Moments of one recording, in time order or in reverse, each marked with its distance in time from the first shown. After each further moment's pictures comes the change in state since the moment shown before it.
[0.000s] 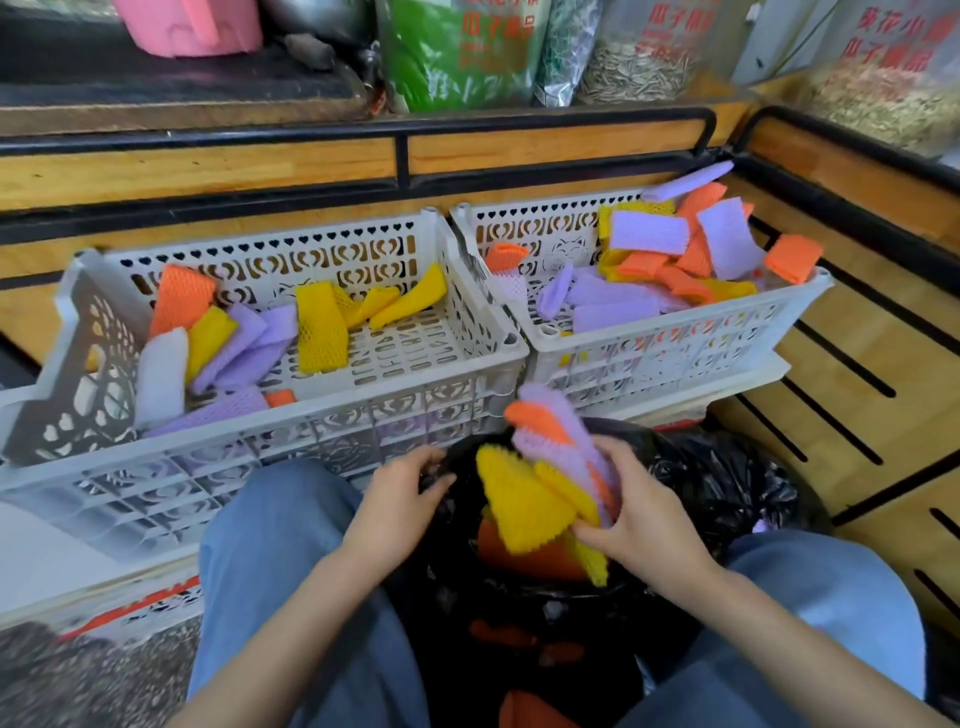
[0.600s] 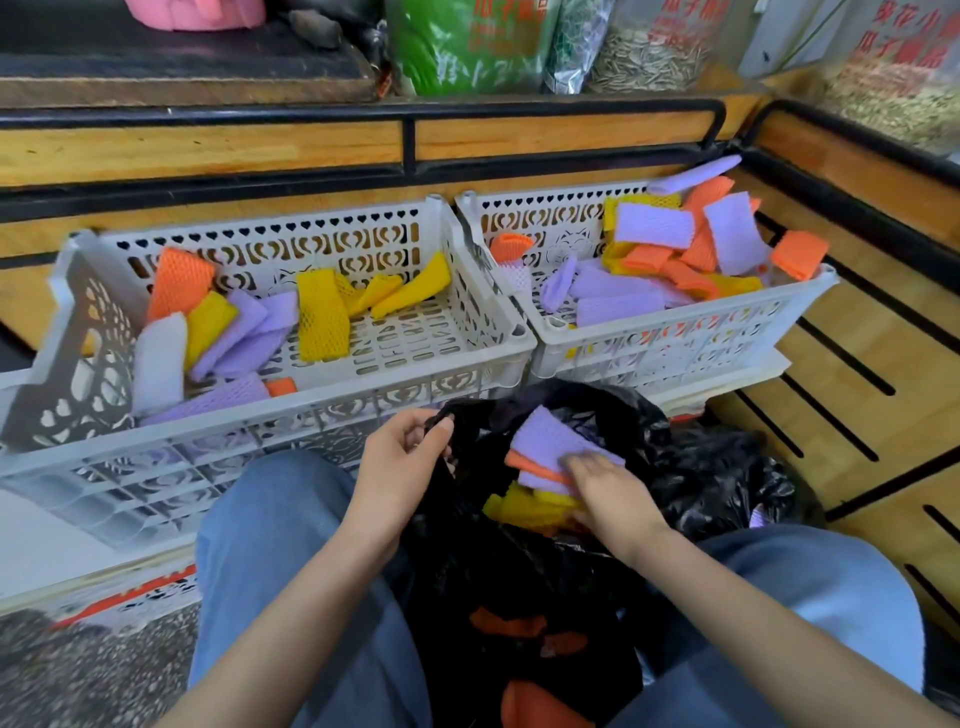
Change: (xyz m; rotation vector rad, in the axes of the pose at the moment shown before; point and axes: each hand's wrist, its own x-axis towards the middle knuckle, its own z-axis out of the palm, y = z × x) left_hand 0.000 0.020 -0.012 -0.767 0.172 -0.212; right_hand 0.044 0.041 0.045 -0.734 -0.239 -0.118
